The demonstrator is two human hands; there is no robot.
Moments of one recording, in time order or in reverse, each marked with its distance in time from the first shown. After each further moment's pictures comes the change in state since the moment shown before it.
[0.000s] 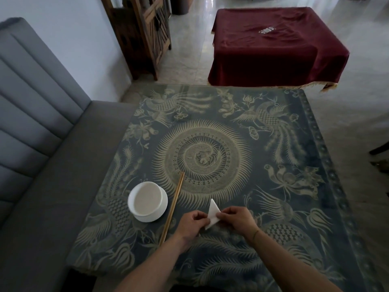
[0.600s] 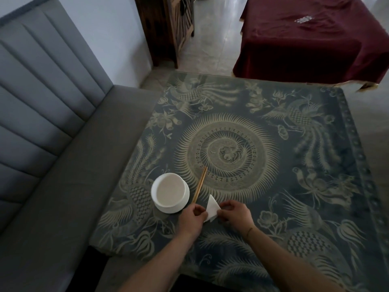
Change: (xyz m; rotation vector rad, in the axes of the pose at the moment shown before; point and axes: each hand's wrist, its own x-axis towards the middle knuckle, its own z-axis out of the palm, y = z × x) left_hand 0.007 -0.028 -0.049 0.163 0.315 0.044; right_hand 0.017 -0.018 0.069 -0.136 -0.003 -0.026
